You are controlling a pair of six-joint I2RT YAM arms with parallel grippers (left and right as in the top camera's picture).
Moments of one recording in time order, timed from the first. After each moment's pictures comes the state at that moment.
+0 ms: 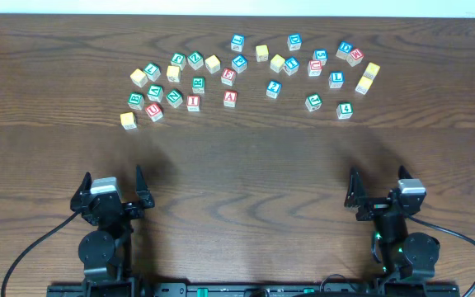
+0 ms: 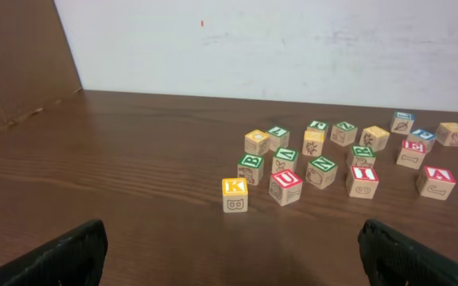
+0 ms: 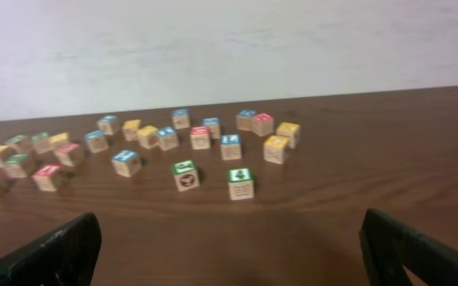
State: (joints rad) left arm 0.08 0.01 0.03 -0.13 -0.06 -0.02; right arm -0.04 0.02 0.01 -0.06 -0.12 0.12
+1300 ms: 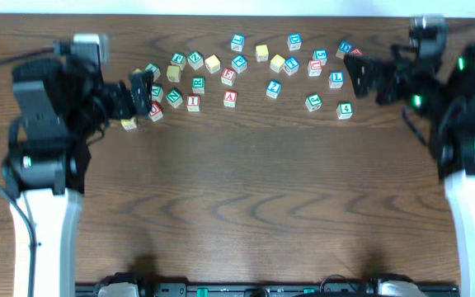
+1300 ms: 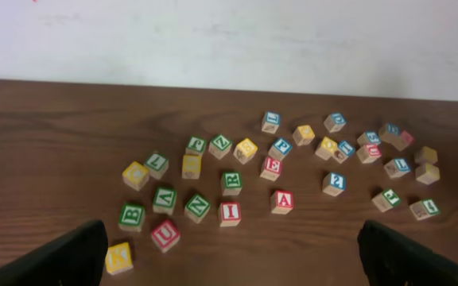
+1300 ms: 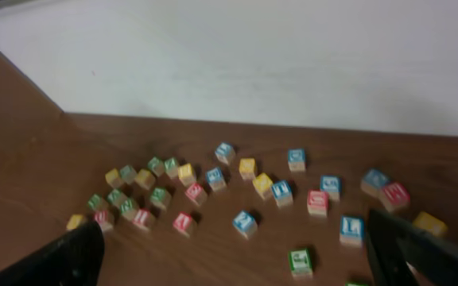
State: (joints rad) left arm 0.08 1.22 1.32 -0.64 0.33 -0.07; right arm -0.03 1.32 1.37 -0.46 -0.51 0.12
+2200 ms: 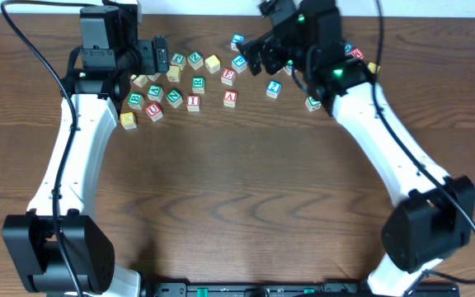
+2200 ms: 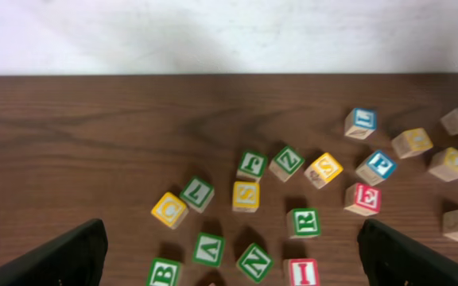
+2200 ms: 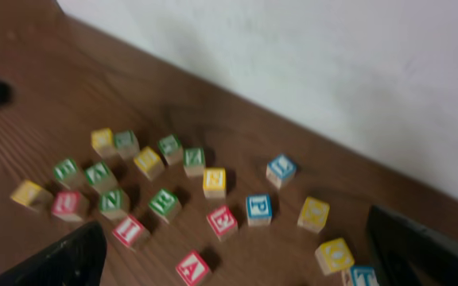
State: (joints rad) left arm -0.02 1.68 1.47 -0.45 0.06 -0.02; right arm 0.39 1.86 1.64 -0.28 -0.25 -0.08
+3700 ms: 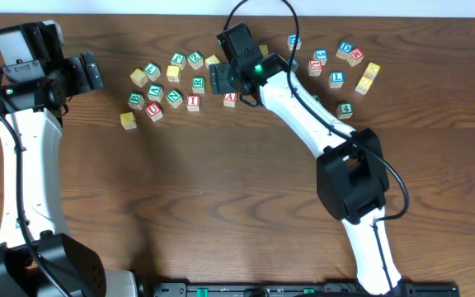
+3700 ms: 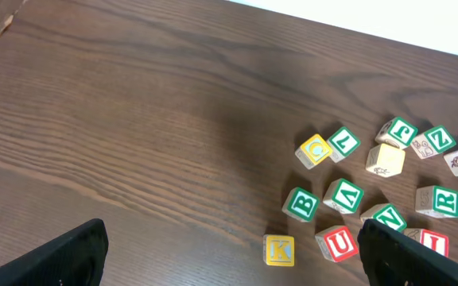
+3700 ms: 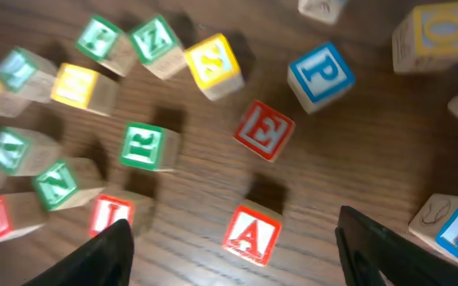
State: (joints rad) left arm 0.27 1.59 1.47 -0.67 0.02 -0.01; right arm 0.57 2.31 2.02 -0.65 0.04 0.39
